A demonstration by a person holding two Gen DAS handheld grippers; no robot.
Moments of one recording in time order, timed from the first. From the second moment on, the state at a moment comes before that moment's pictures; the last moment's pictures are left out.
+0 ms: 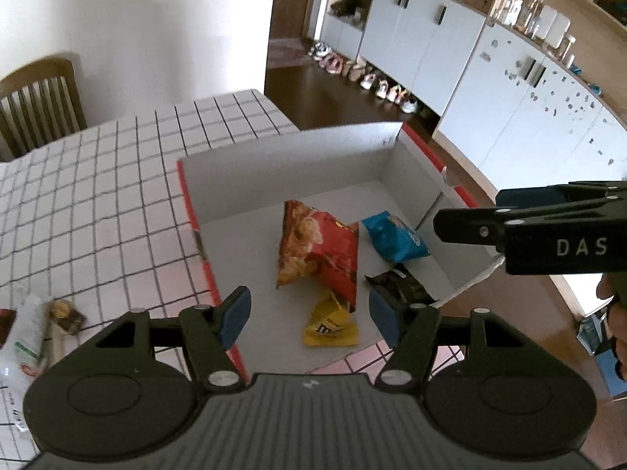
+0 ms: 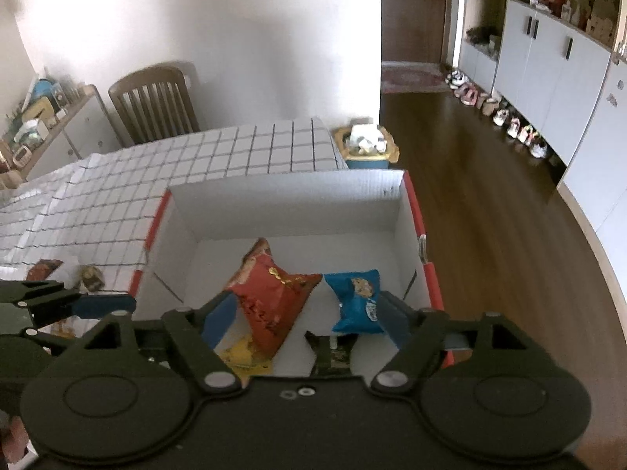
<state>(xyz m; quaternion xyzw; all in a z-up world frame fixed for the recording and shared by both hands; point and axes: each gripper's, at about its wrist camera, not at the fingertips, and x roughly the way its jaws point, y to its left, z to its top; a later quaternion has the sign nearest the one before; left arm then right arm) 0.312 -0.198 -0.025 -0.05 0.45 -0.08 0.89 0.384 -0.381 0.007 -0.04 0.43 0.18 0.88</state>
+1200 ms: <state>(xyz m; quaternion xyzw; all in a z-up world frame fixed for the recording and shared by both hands) 0.176 -0.007 0.010 -0.11 0.37 -0.06 0.92 0.247 -0.262 0.039 0.01 0.35 0.26 0.90</state>
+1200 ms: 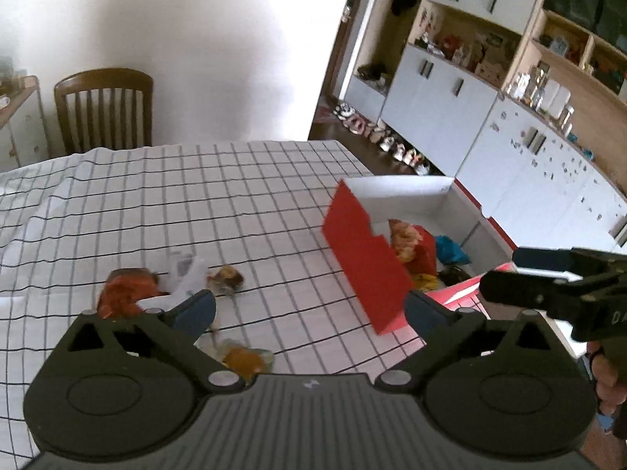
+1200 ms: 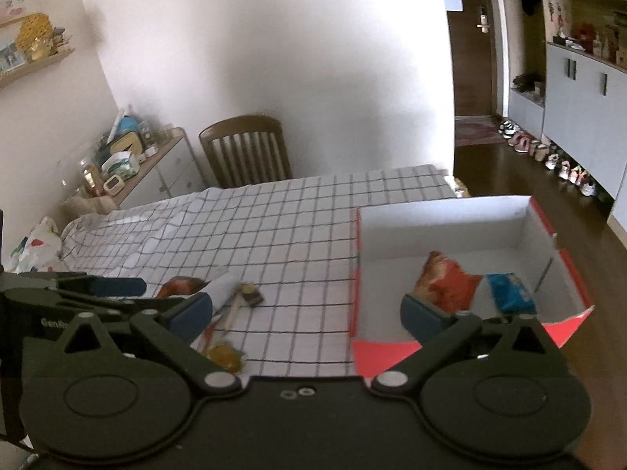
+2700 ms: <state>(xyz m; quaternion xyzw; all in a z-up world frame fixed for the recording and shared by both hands) 0.133 0.067 -0.146 -0.09 0.45 -0.02 0.89 0.276 -0.082 -0.106 -0.18 0.46 0.33 0.81</state>
